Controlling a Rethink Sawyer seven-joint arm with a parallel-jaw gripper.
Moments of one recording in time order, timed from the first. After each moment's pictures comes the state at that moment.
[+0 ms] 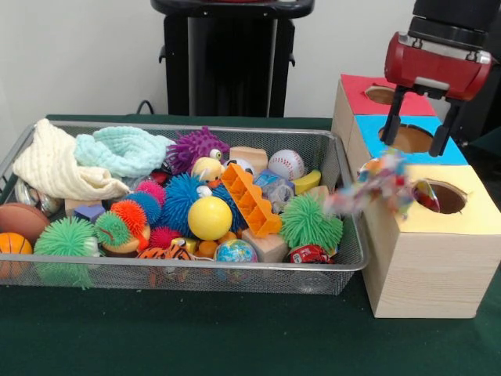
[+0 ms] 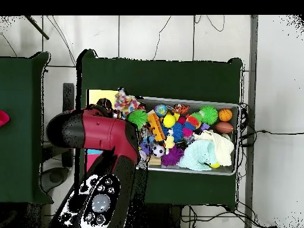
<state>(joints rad) 0.32 -0.53 -0.42 1.45 0.31 0.50 1.87</state>
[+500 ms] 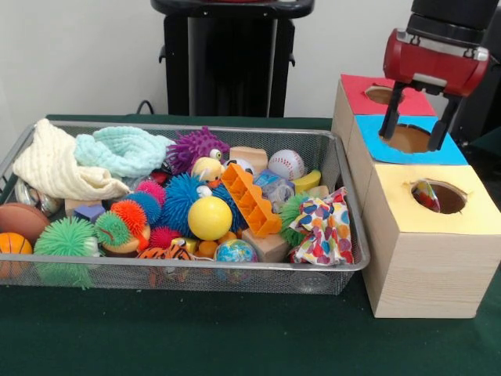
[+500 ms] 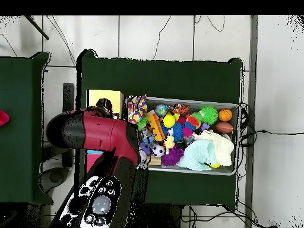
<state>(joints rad) 0.32 -0.54 -0.42 1.46 0.32 0.55 1.87</state>
